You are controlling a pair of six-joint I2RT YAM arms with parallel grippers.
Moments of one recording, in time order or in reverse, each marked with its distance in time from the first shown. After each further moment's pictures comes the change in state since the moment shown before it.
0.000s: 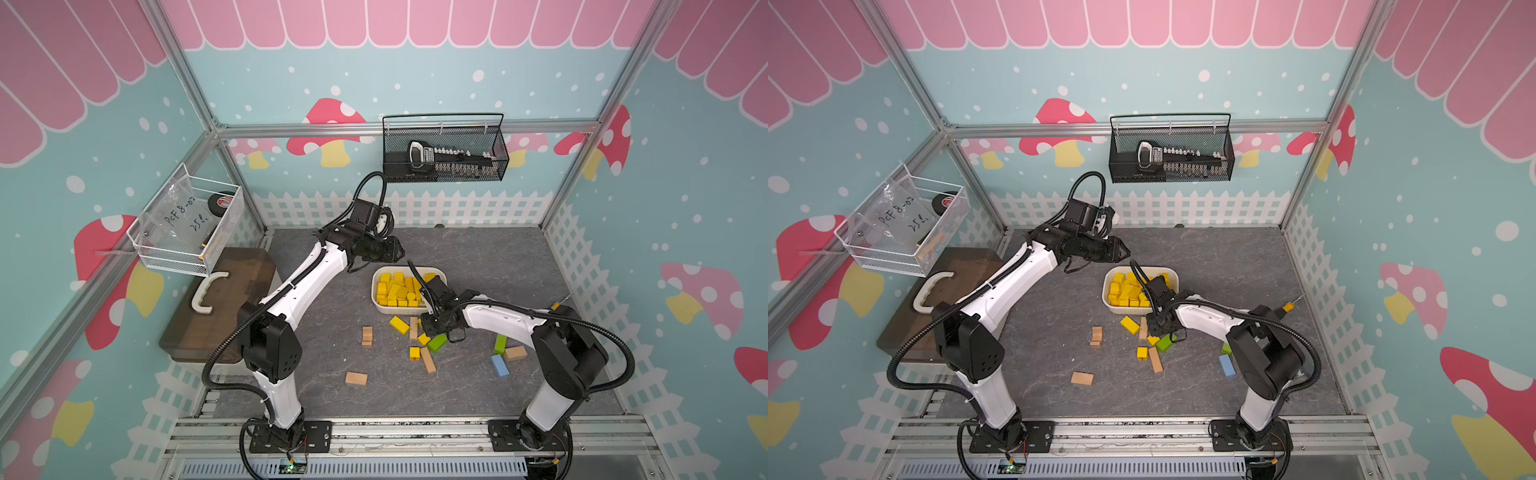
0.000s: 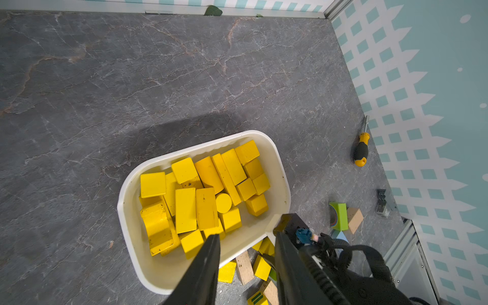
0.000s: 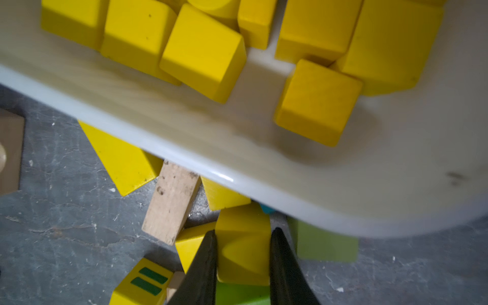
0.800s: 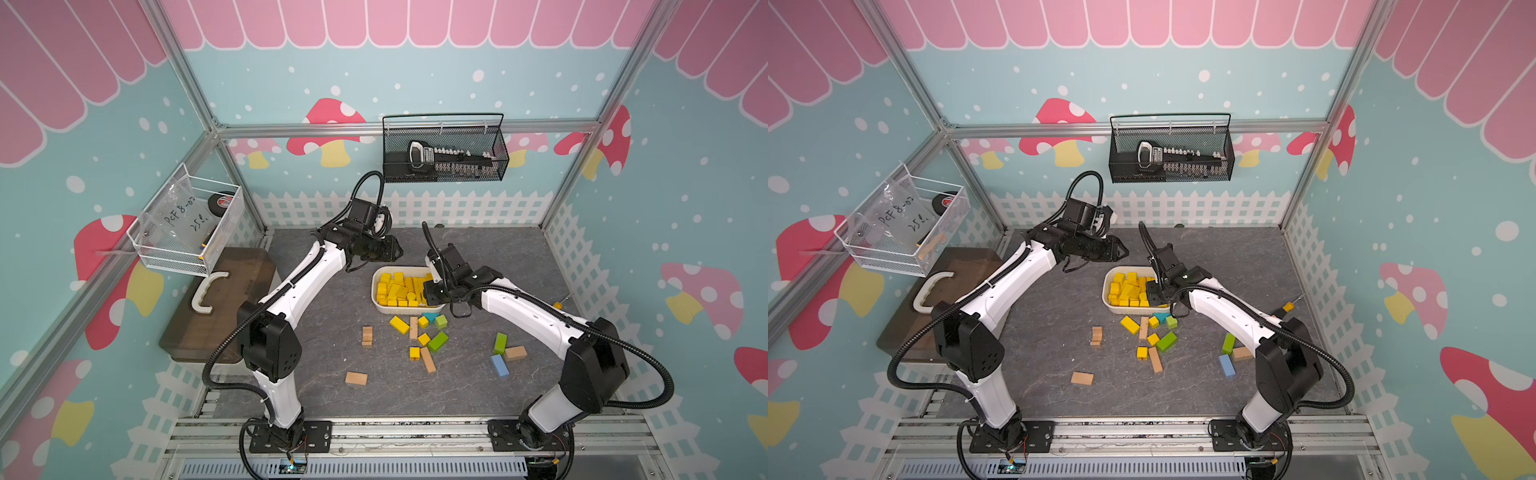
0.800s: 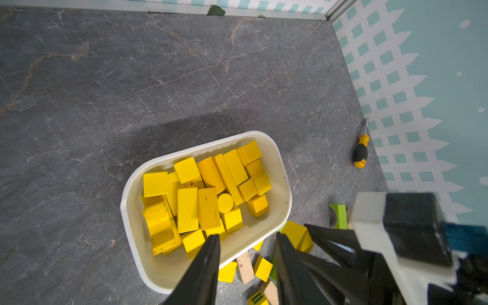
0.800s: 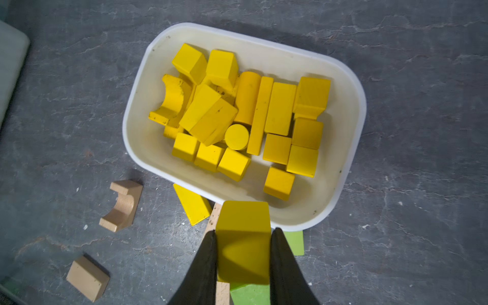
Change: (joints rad) left arm 0.016 0.003 0.000 -0.002 0.017 -0.004; right arm -0.071 -0.063 0.268 -0.116 0.028 0.005
